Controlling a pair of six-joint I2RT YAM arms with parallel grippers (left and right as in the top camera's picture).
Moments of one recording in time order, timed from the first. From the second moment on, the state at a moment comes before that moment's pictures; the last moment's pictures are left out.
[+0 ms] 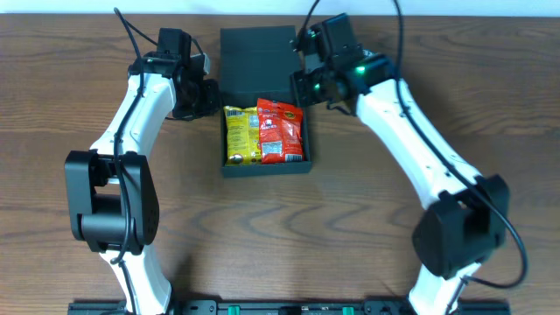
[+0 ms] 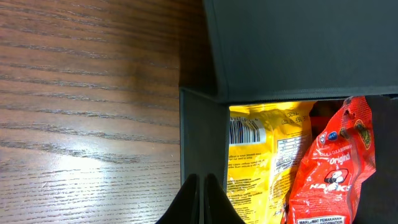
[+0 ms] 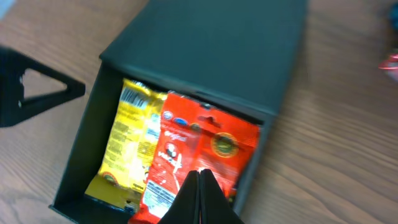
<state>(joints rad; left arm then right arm) -0.09 2.00 1.57 -0.84 0.30 -0.22 0.45 1.95 1.74 -0.78 -0.21 0.18</state>
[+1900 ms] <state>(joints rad) -0.09 2.00 1.57 -0.84 0.29 -0.22 0.29 2.05 2.02 -0.77 -0.04 0.03</state>
